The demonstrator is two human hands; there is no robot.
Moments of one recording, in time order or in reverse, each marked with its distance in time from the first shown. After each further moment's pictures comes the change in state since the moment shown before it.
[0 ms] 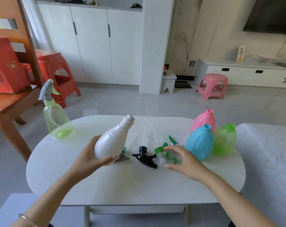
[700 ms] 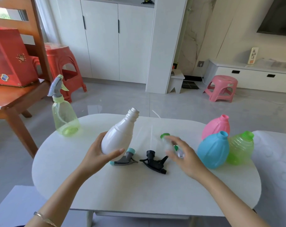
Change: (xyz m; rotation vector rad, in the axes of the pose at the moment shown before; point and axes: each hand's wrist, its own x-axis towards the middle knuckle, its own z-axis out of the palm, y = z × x) left_hand 0.018 -0.004 -0.002 -0.112 0.077 -0.066; right_hand 0.036 -0.032 0.016 0.098 0.137 -0.178
